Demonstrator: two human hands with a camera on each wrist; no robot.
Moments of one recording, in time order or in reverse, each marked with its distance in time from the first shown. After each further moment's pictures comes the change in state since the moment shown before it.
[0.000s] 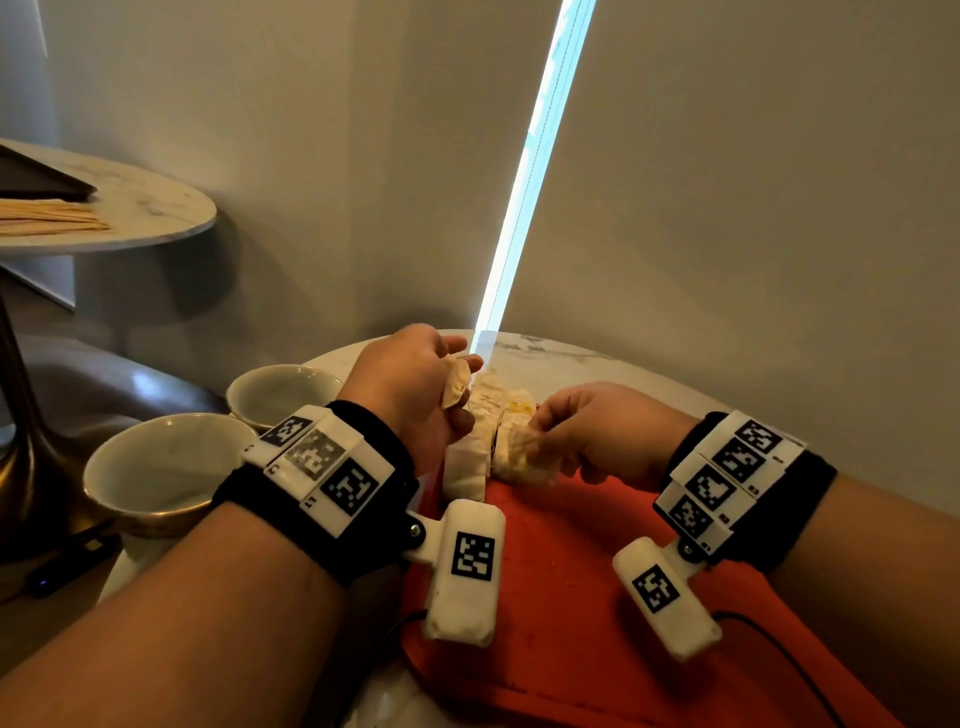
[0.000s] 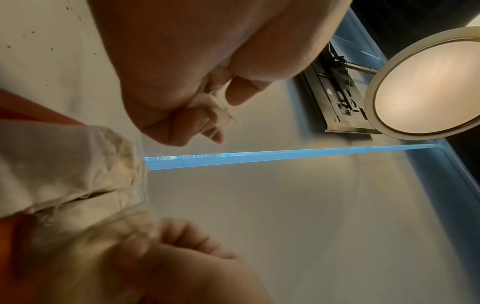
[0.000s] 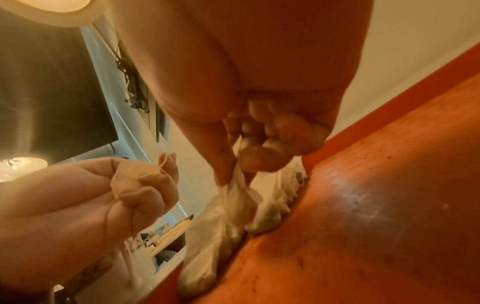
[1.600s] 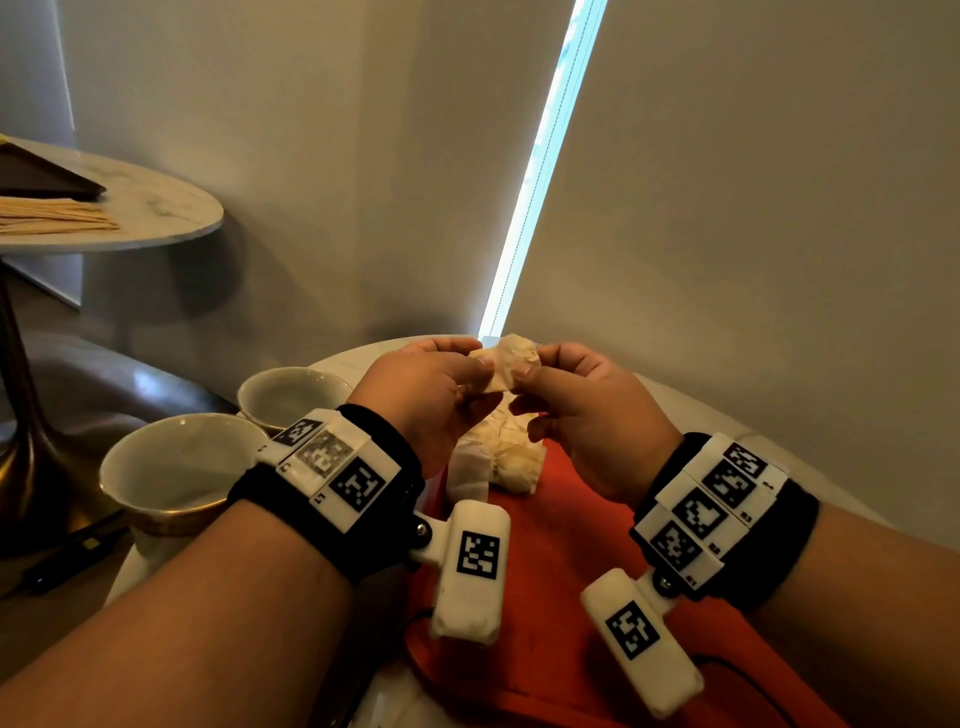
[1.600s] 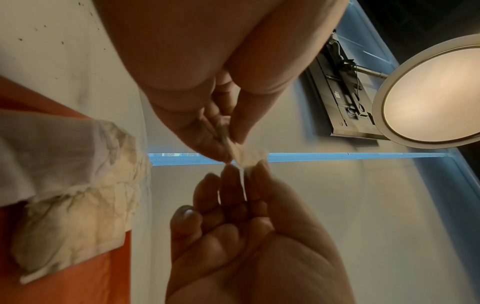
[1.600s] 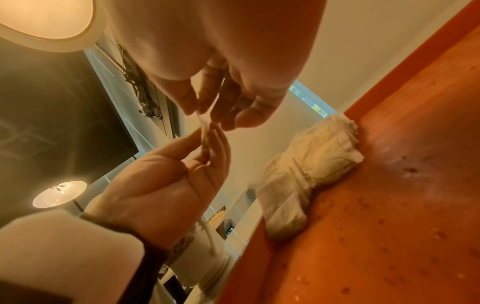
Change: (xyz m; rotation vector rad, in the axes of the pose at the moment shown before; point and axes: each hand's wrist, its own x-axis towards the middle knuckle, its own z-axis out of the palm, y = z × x) left_hand 0.003 -0.007 -0.007 -0.041 -0.110 0.101; right_hand -0.011 -0.025 0.027 0.582 0.218 -0.333
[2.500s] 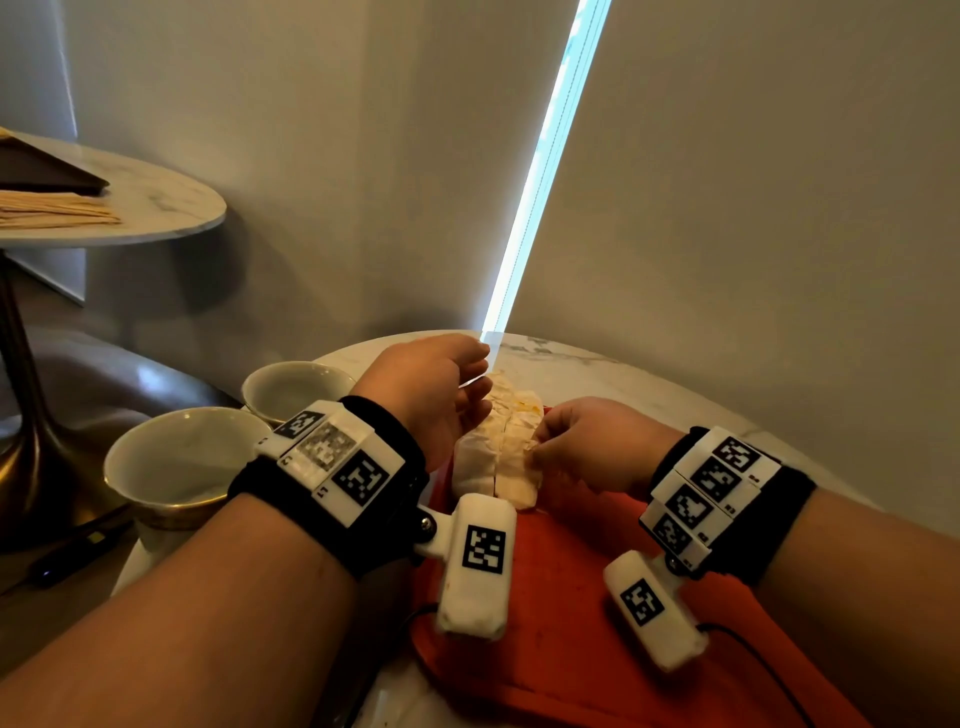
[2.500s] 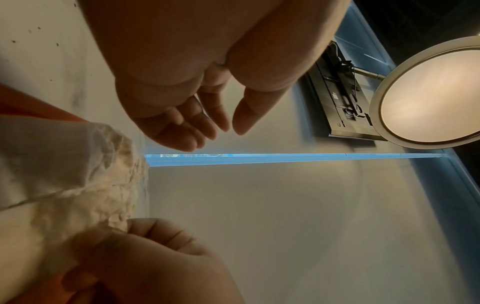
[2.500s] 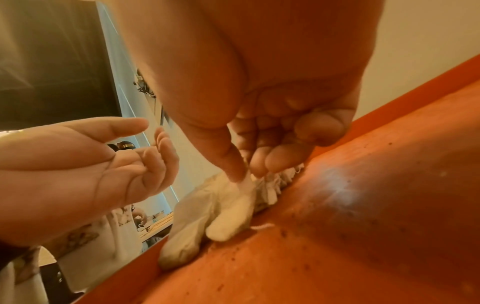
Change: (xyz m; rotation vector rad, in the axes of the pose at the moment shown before) left_hand -0.005 0.005 0.006 0.055 0.108 -0.083; right_hand 0.014 0.015 -0.021 -0.887 -0.220 0.312
